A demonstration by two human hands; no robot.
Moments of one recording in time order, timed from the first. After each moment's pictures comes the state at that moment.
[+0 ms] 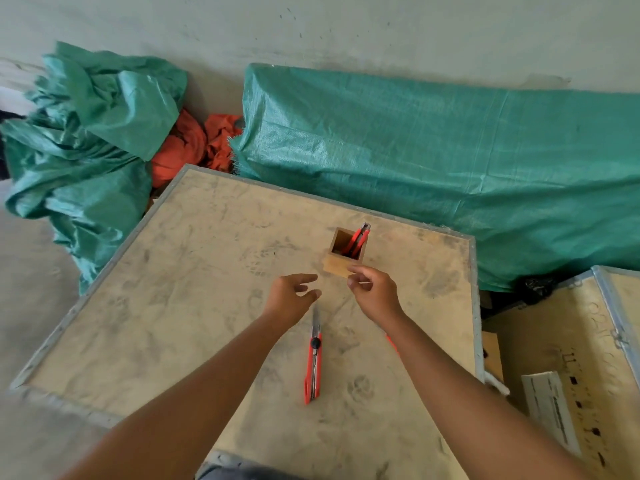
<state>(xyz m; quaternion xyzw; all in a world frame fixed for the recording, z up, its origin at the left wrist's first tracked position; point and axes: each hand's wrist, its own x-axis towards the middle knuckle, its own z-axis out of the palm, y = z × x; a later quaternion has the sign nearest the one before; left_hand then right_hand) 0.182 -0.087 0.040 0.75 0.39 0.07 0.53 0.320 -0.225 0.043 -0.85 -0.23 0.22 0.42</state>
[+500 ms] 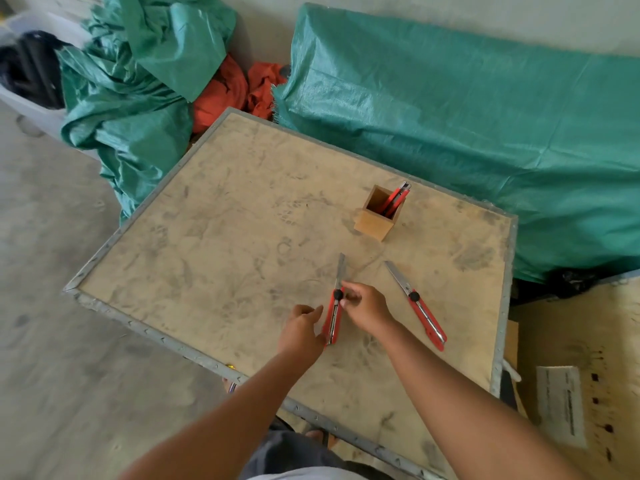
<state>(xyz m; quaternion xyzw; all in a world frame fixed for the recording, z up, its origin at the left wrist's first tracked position) 0.067 -0.195 -0.038 0.80 0.44 -0.06 0.41 0.228 -0.253 -0.016 -0.84 -0.26 0.39 0.27</state>
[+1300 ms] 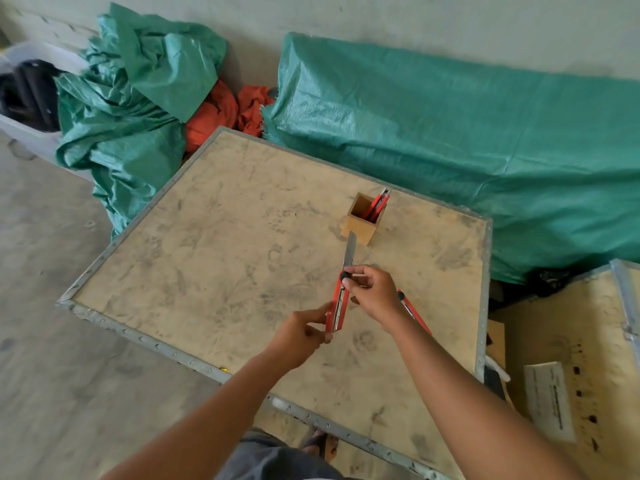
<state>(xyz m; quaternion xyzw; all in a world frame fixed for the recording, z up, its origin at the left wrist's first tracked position) 0.059 -0.201 0.014 0.70 0.35 0.00 0.62 0.239 -0.270 0.035 -0.80 -0.20 0.36 0.44</state>
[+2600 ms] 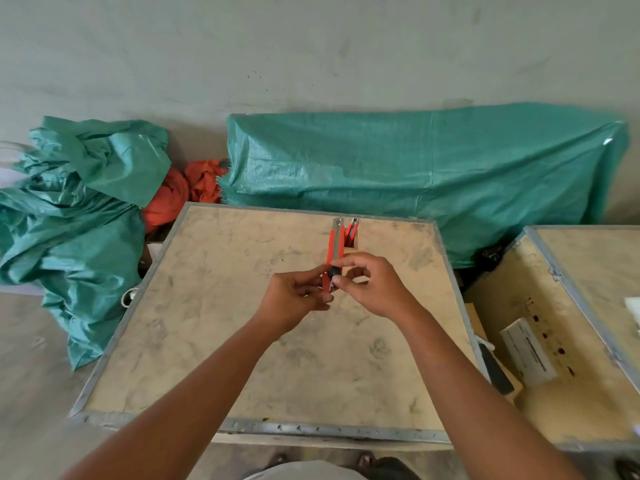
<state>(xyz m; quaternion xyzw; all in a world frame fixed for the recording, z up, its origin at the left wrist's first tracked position) 0.041 -0.110 0.171 0.67 0.19 0.09 0.71 0.163 -0.256 0.179 -0.80 -0.33 0.16 0.48</state>
